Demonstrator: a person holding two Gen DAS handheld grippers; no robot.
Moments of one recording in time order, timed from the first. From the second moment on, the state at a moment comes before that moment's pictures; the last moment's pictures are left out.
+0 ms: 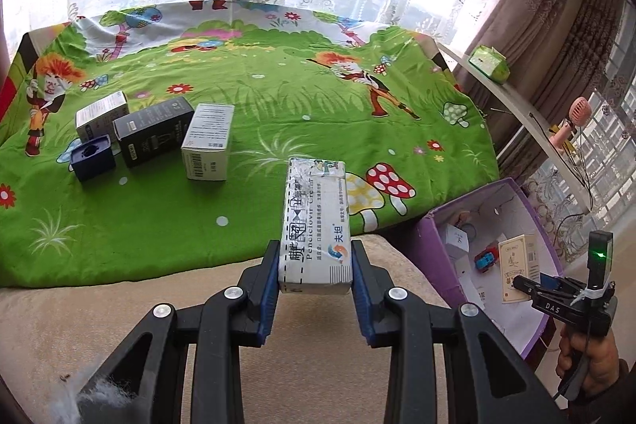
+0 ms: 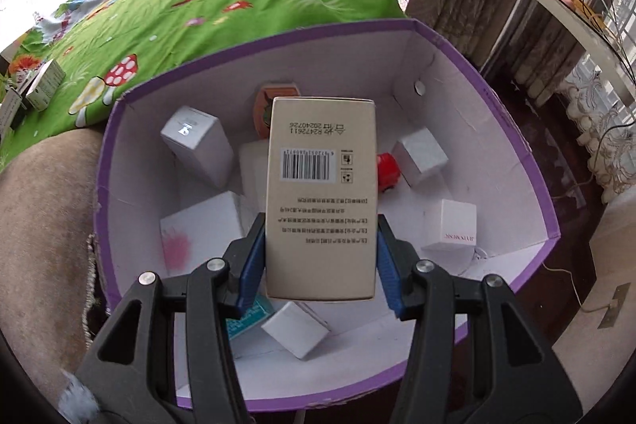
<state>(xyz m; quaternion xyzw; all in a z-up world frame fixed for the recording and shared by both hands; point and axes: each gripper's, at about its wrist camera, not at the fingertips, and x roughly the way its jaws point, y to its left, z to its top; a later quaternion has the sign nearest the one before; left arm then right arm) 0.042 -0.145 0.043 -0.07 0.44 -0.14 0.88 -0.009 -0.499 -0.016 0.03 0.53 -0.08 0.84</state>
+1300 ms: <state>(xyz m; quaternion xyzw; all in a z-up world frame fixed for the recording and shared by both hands) 0.016 -0.310 0.036 0.01 0.47 -0.36 0.81 -0.010 -0.551 -0.002 0.09 0.49 -0.12 0.86</state>
